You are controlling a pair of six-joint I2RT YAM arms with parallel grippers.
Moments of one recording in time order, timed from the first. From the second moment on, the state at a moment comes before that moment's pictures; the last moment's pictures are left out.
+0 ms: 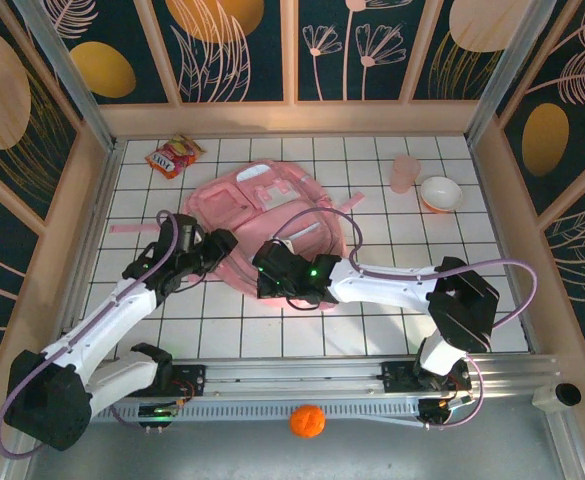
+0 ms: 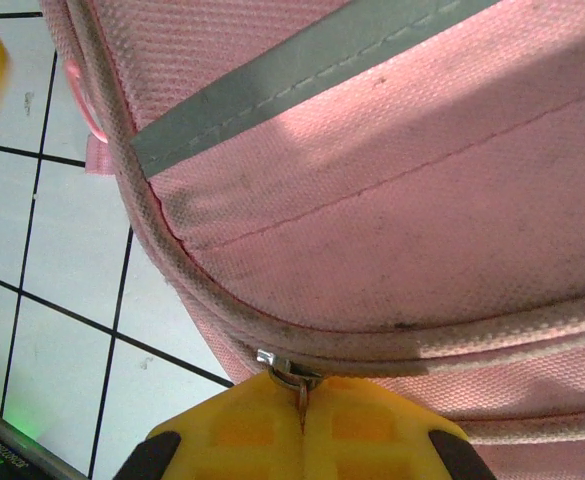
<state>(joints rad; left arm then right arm) -0.41 1.04 0.63 -0.29 0.24 -1.13 1.15 1.63 1.10 -0.38 0.13 0.93</state>
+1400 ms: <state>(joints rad) -0.44 1.30 0.89 -0.58 0.21 -0.58 1.00 1.52 1.04 -0.47 0.07 0.80</state>
